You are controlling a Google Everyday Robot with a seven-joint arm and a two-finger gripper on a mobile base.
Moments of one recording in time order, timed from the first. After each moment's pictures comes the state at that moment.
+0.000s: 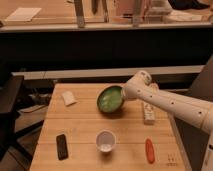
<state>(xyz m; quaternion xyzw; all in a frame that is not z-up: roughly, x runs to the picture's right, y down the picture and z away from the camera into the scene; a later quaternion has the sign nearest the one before) 0.128 0.057 0.857 -0.09 -0.13 -0.59 0.79</state>
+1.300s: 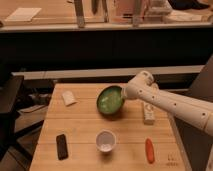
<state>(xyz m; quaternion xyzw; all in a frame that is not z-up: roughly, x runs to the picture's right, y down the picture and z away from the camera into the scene) 0.127 0.051 0.855 -0.06 -0.13 -0.64 0.75</state>
